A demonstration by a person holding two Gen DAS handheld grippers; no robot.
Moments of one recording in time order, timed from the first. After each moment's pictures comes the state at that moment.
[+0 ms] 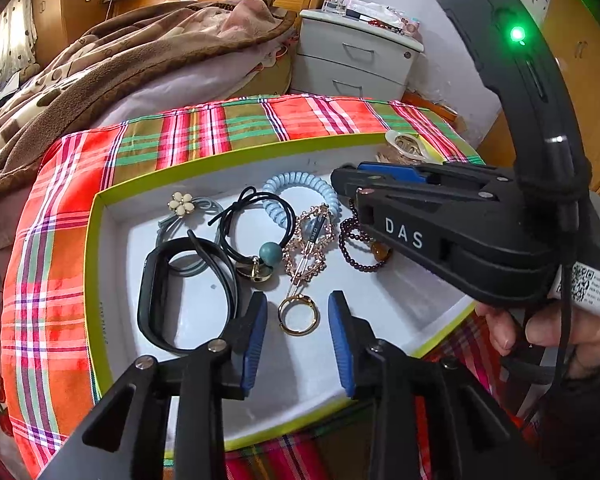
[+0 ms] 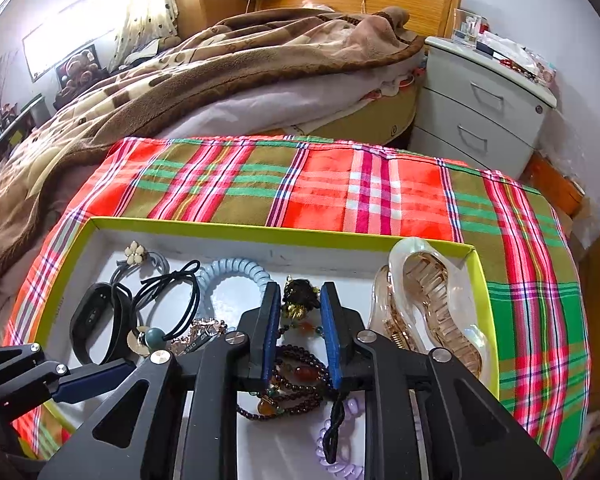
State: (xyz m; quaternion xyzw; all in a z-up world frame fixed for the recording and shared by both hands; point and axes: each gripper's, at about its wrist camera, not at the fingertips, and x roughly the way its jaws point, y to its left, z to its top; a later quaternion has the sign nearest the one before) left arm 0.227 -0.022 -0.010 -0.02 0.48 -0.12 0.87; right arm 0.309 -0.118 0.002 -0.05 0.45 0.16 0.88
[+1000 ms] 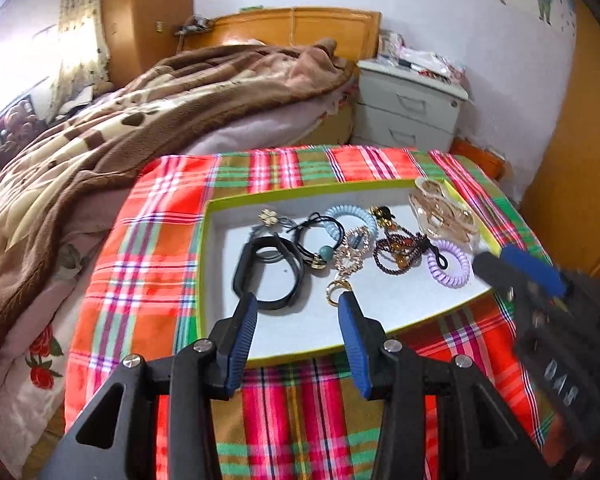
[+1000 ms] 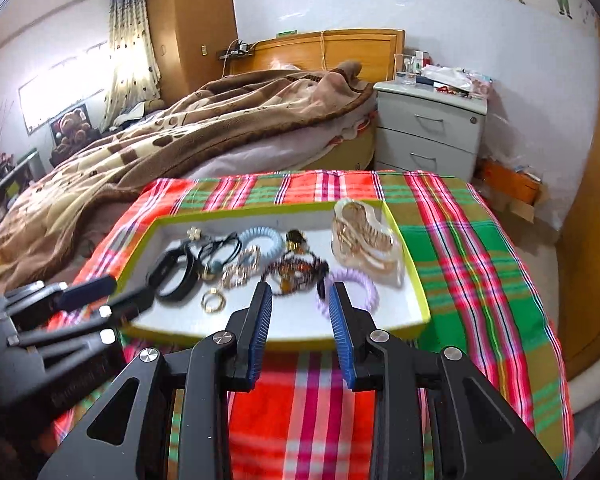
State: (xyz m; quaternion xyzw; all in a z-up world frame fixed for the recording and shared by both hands) left arm 0.159 -0.008 0.033 -0.02 0.40 0.01 0.92; right arm 0.173 -0.152 0.048 -0.01 0.36 0.11 0.93
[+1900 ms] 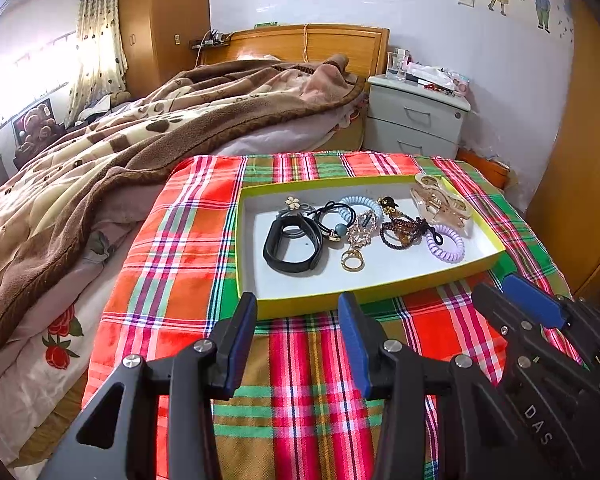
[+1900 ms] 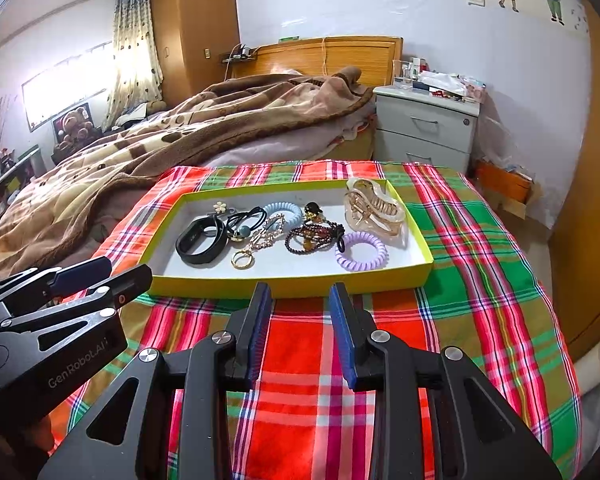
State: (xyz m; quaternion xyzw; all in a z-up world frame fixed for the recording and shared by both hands) left arm 0.109 -0.001 0.038 -0.01 0.38 0.03 0.93; right arm 0.121 -0.138 0.044 -0.01 0.34 0.11 0.93
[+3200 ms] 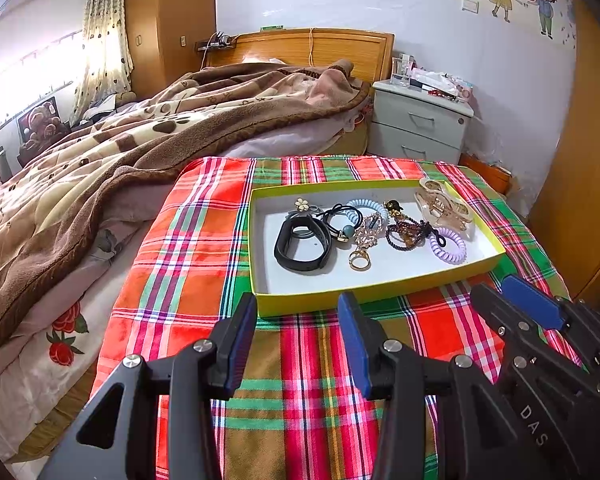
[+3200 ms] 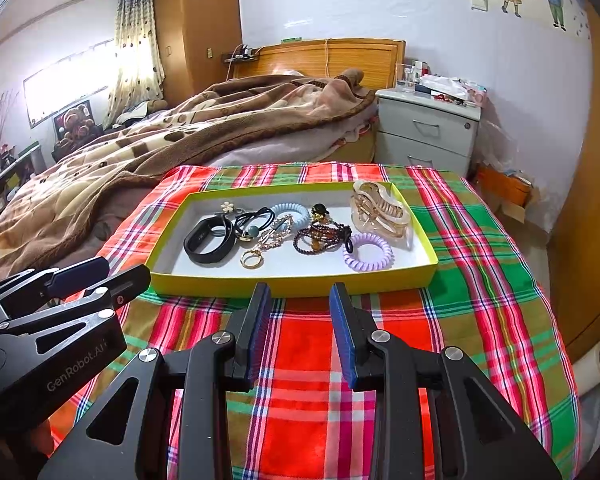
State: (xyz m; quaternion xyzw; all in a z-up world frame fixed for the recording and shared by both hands) left arm 0.102 0.006 0.043 -0.02 0.37 0.03 0.93; right arm 0.118 -0.130 0.046 -0.01 0.34 0.11 0.93
